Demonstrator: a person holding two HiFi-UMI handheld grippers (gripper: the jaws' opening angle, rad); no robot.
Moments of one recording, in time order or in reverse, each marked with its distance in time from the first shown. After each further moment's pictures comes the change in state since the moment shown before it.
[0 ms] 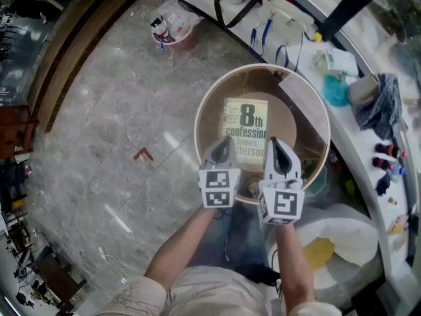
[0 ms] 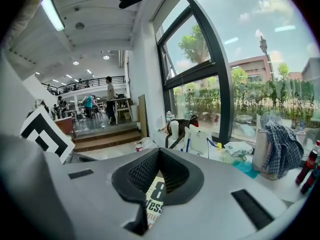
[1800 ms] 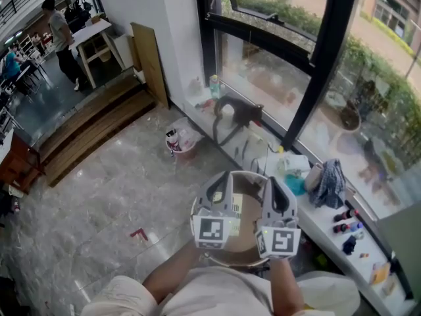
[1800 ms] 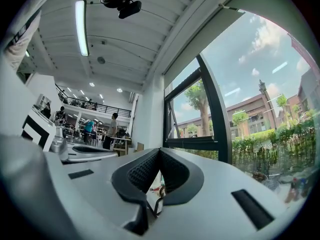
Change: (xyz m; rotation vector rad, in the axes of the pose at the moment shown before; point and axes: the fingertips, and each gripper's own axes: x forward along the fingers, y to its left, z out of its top) left arm -0.244 -0.095 0.317 0.291 -0.776 -0.024; right arm -0.166 0.000 0.319 -0.143 -0.557 -0.021
